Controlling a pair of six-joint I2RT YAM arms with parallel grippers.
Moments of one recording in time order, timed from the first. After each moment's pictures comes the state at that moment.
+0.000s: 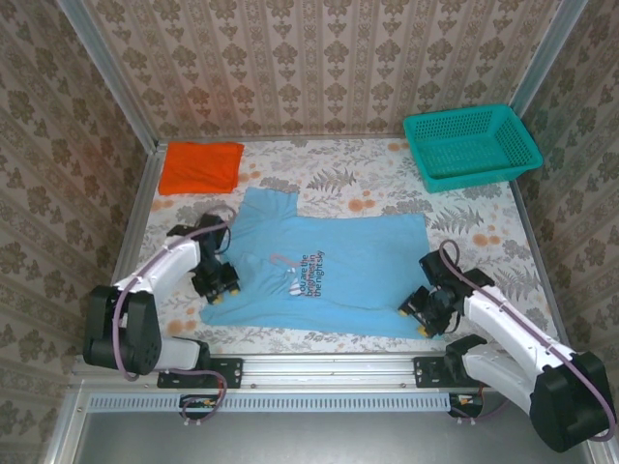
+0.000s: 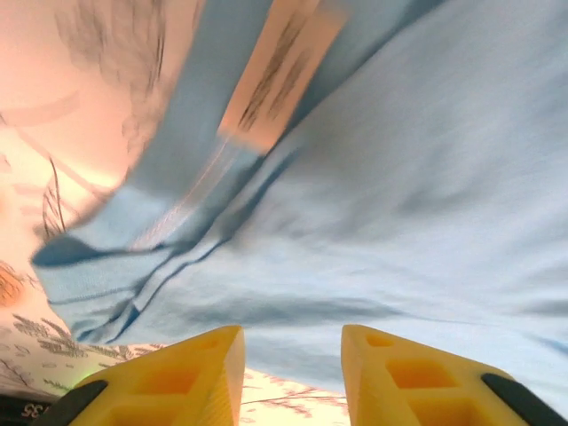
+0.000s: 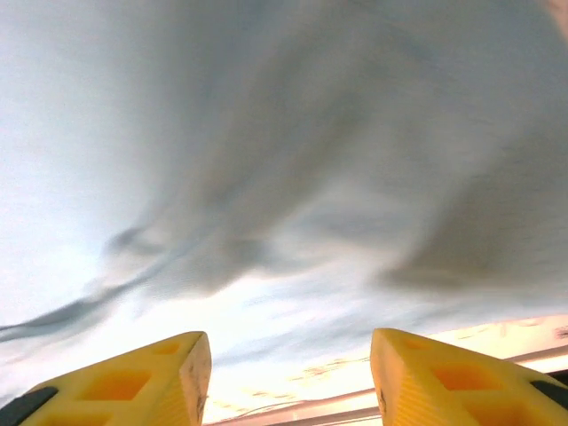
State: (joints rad) left arm -0.24 1.36 0.88 -1.08 0.13 -0.65; right arm 0.32 0.94 0.54 -0.95 -0.27 1.12
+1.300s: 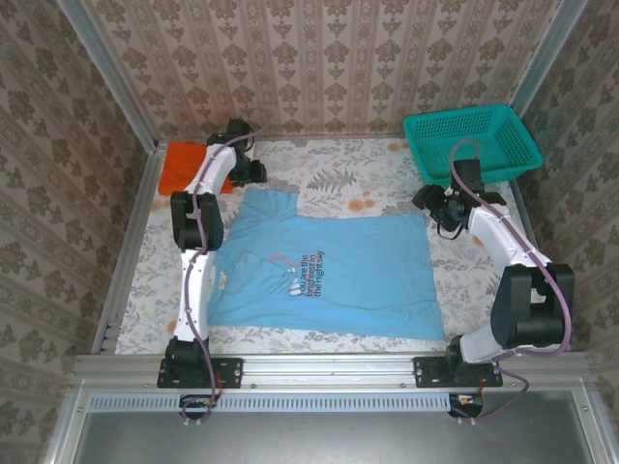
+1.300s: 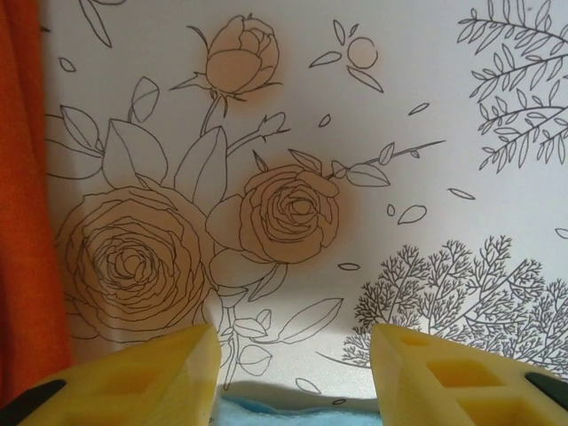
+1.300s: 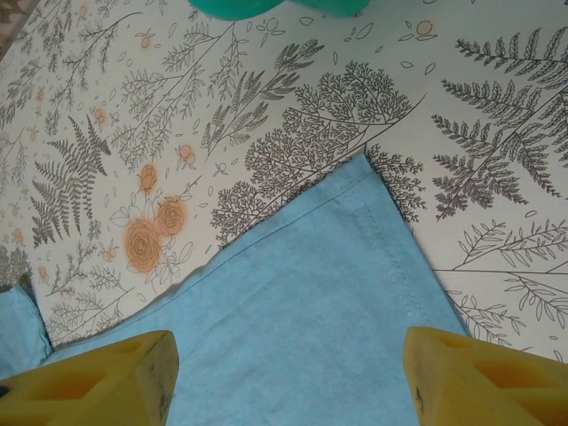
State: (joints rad) left arm -0.19 2.60 2.40 -1.03 0.11 -0.18; right arm -0.04 1.49 1.07 -0.53 -0.15 0.66
